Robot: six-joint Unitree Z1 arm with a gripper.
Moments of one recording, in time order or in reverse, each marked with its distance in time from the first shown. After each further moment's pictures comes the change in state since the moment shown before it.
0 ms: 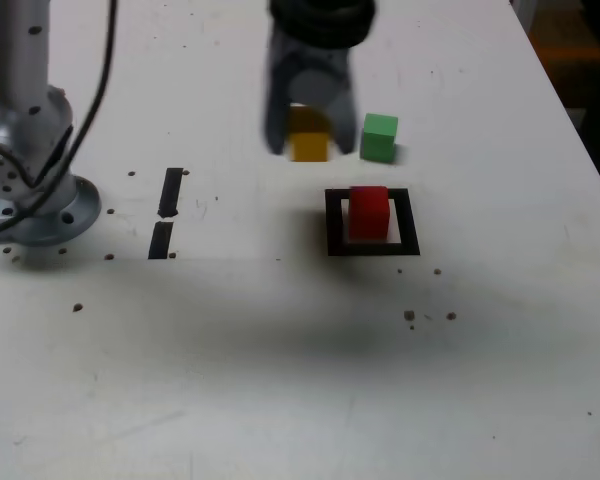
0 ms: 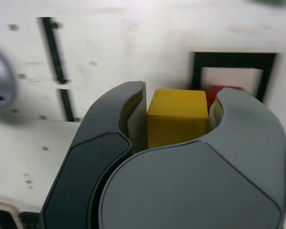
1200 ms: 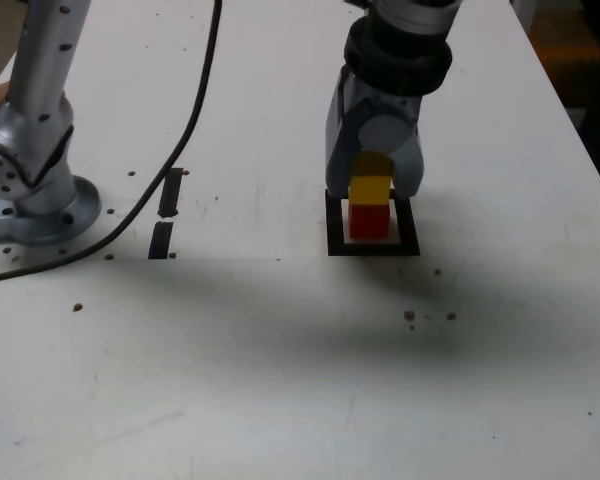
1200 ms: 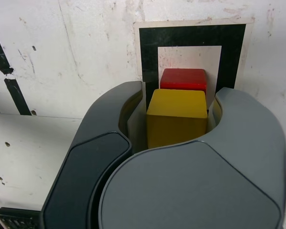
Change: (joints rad) arm -0.013 0.167 -0.105 -0.038 -0.067 0.019
